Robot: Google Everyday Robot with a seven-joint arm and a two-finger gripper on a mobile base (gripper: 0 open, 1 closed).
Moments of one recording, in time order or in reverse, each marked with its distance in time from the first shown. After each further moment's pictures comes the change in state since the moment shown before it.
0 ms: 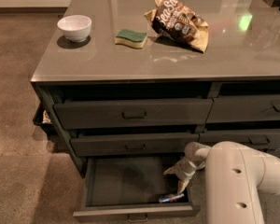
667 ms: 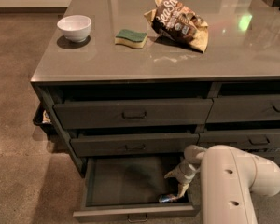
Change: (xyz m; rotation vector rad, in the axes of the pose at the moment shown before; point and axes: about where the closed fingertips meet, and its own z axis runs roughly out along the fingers) arm 0.009 0.014 0.025 -0.039 -0.020 0.039
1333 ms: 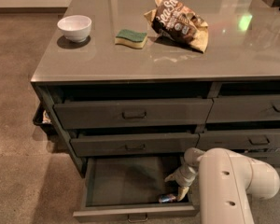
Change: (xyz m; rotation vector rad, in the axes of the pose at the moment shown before) arm 0.003 0.012 0.019 -0.023 -0.023 0.028
